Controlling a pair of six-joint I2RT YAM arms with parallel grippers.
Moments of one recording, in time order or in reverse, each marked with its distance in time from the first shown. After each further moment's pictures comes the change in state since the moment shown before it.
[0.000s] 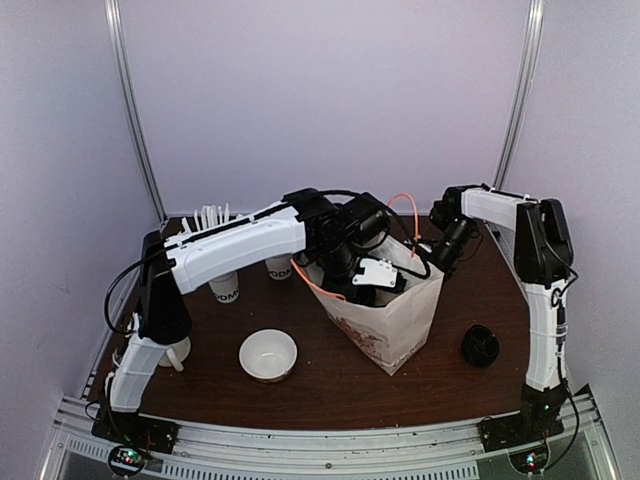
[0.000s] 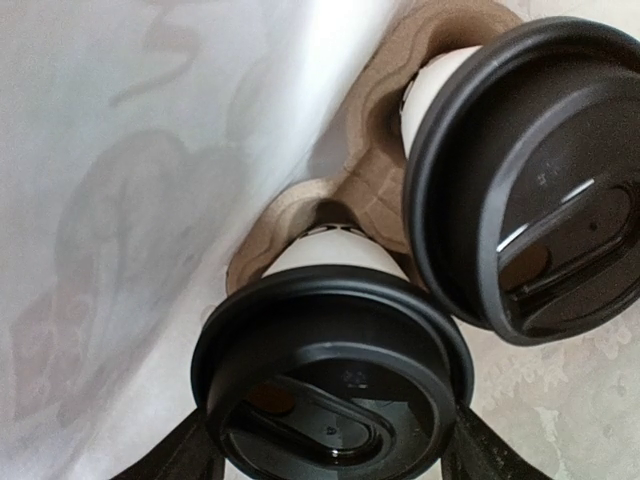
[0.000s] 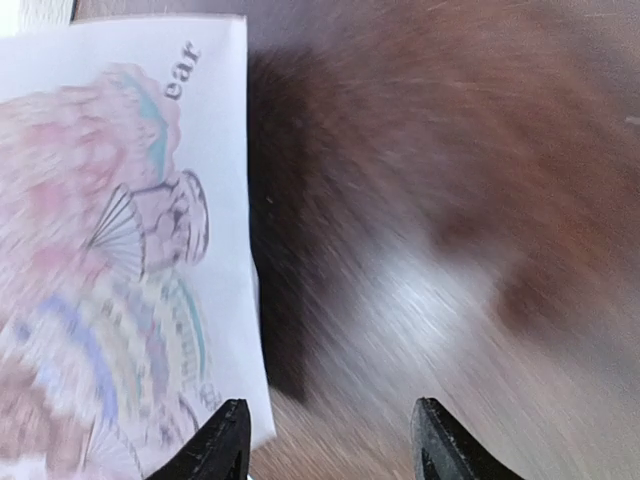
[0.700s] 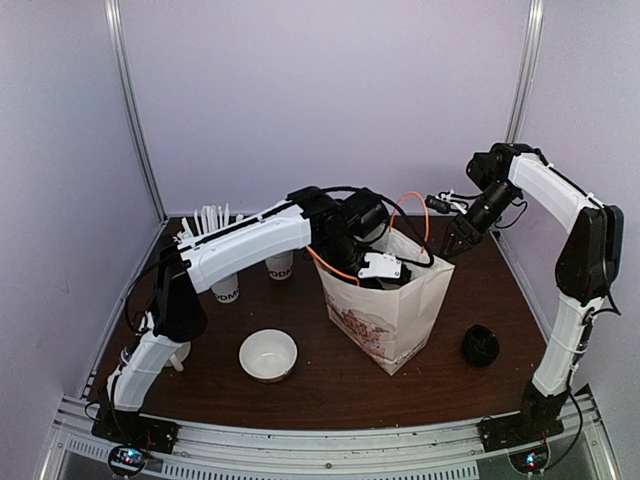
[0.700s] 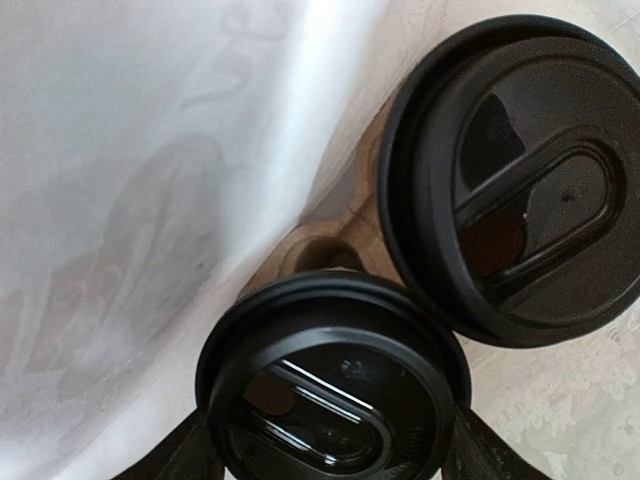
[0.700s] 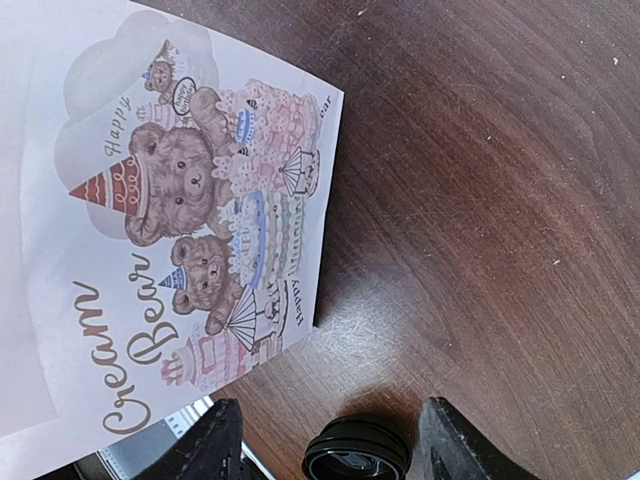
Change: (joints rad) left arm 0.045 0.108 0.135 0.001 0.145 0.014; right arm -0.097 -0.357 0.055 -0.117 0.072 -0.062
